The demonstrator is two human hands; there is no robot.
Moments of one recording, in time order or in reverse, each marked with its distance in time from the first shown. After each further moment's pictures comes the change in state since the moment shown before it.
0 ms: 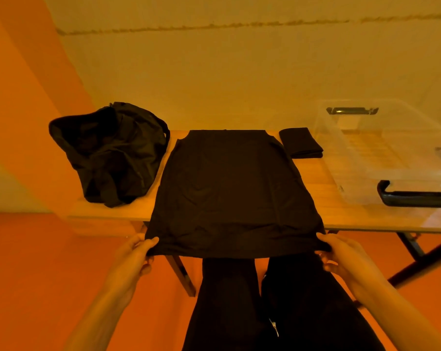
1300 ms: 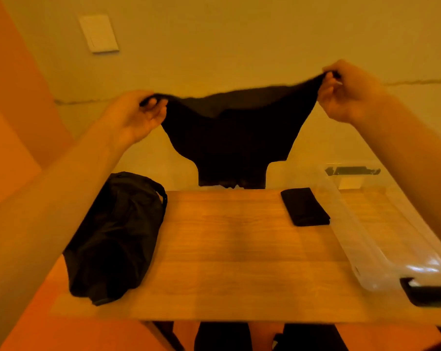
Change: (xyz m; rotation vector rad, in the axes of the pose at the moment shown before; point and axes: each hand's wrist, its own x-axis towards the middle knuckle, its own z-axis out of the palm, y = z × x) left_hand 0.160 0.423 0.073 -0.575 -0.272 0.231; right_hand 0.059 -0.443 0.056 0.588 -0.330 -0.478
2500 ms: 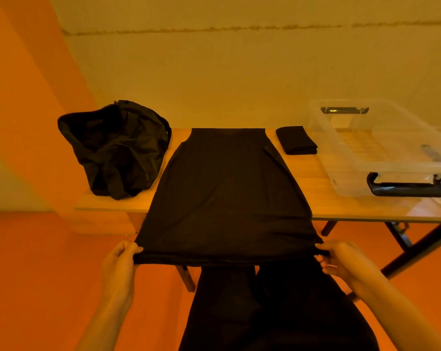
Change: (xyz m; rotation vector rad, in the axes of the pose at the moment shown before) left_hand -0.326 -0.284 -0.235 0.455 0.425 -0.057; right_hand -0.310 0.272 -0.237 -0.626 0.303 0.613
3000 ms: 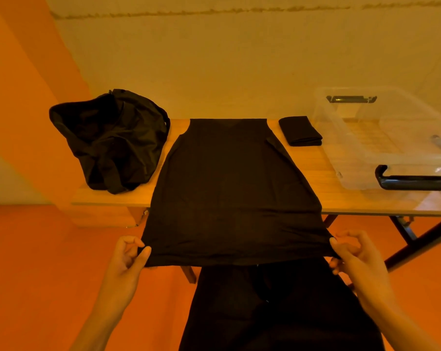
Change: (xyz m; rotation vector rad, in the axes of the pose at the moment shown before) left_hand -0.021 0.005 -0.010 0.248 -0.207 0.163; right_hand -0.027 0.025 0.005 0.024 0.189 -0.389
